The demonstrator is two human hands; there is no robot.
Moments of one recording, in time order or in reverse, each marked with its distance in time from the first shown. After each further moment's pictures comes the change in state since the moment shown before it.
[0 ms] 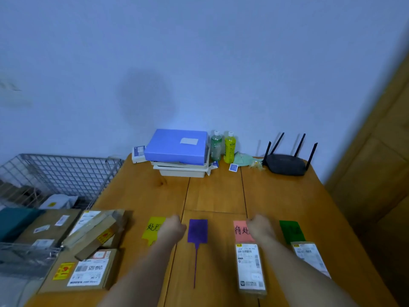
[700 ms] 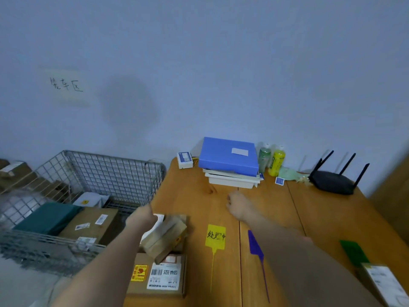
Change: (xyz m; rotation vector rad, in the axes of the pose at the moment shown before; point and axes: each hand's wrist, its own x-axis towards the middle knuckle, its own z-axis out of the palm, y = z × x) left_hand 0.070 -0.286 -0.191 0.101 0.094 -0.016; right_hand -0.055 -0.275 0.131 -0.381 -0.028 -0.525
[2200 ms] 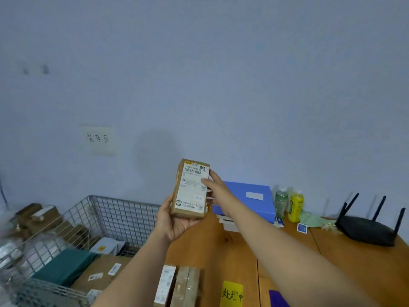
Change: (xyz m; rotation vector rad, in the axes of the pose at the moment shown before) left_hand -0.026 0.102 -0.106 -2.056 -0.431 0.314; right_hand 0.011 -0.125 -0.141 1.252 -0.065 -0.257
